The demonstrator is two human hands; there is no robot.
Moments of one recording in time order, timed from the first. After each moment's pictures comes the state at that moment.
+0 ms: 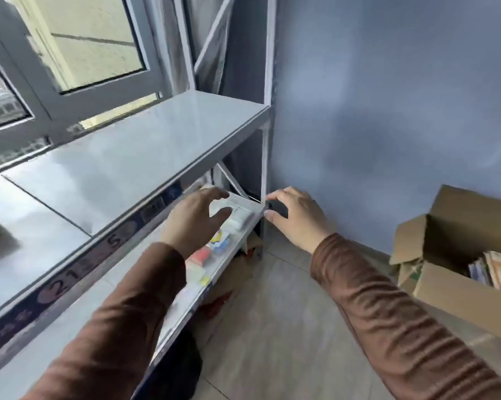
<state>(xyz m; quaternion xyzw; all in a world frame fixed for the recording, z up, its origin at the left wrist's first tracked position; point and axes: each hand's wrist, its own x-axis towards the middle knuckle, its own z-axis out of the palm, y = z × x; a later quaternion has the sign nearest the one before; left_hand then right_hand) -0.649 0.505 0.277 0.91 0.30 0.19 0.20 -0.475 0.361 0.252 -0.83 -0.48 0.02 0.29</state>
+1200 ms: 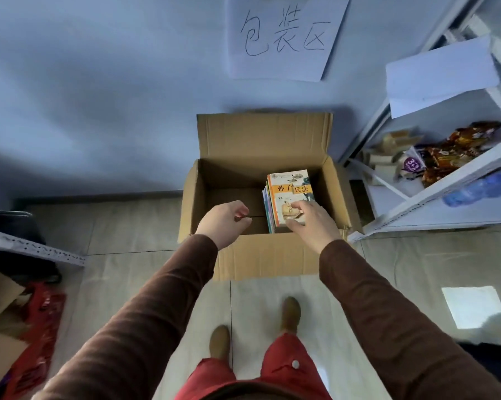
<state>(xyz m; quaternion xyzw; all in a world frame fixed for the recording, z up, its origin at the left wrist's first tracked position) 0.007 0.047 0.041 0.93 0.07 -0.15 0.34 0.042 -0.176 0.043 -0.96 -0.06 0.16 0.22</state>
